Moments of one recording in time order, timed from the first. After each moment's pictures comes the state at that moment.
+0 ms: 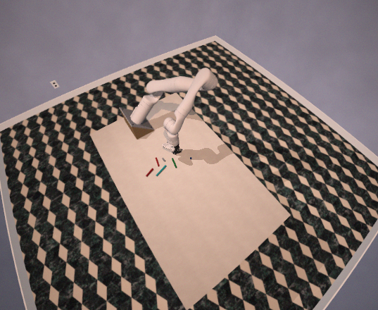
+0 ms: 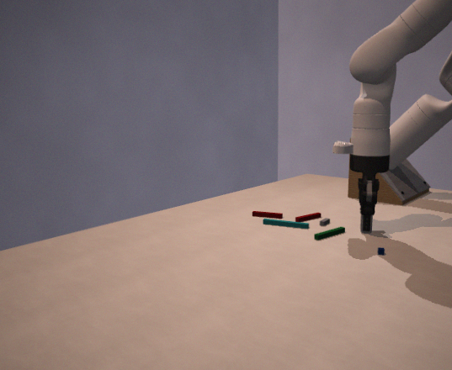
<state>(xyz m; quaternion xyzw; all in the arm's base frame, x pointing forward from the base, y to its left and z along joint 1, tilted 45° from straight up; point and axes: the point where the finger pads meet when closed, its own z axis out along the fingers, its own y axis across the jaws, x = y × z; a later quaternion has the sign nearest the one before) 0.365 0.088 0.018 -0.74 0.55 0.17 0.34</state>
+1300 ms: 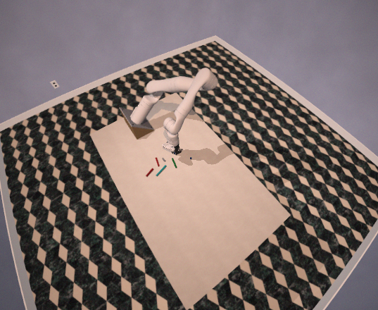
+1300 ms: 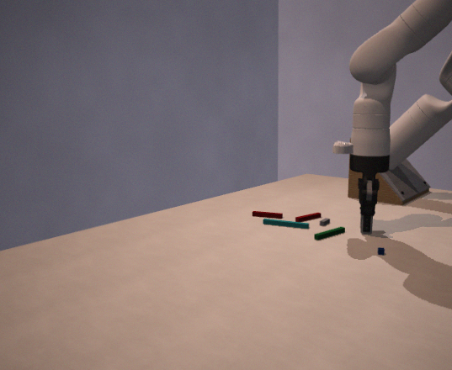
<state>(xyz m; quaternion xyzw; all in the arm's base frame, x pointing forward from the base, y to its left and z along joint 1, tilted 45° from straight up) 0.365 0.088 0.018 -0.74 0.55 0.17 0.34</state>
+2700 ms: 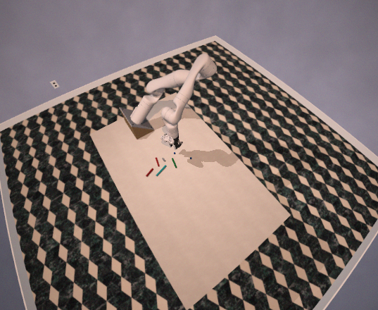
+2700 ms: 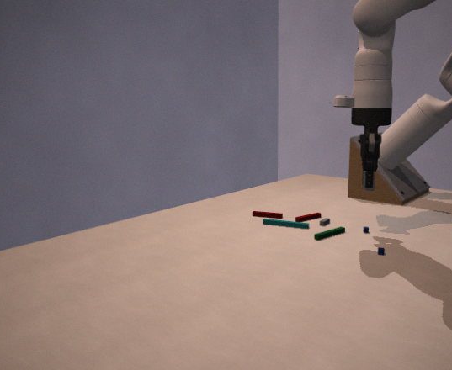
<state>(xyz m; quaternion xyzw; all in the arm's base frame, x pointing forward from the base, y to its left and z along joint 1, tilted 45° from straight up) 0.354 0.025 0.082 -0.74 0.55 0.17 0.34</state>
